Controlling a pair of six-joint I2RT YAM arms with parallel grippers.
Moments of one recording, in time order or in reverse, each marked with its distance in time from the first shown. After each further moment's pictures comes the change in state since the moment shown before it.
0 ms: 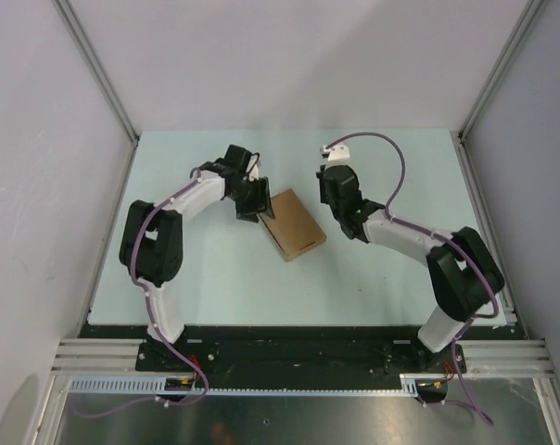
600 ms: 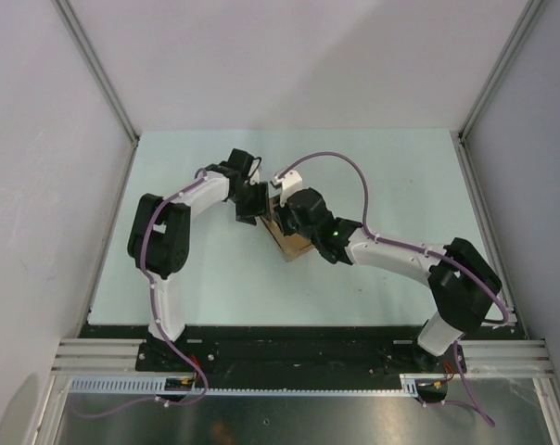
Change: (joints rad) left arm 0.013 0.082 0.042 0.021 -0.032 0.034; right arm 0.279 -0.096 0.028 -0.100 -0.258 0.014
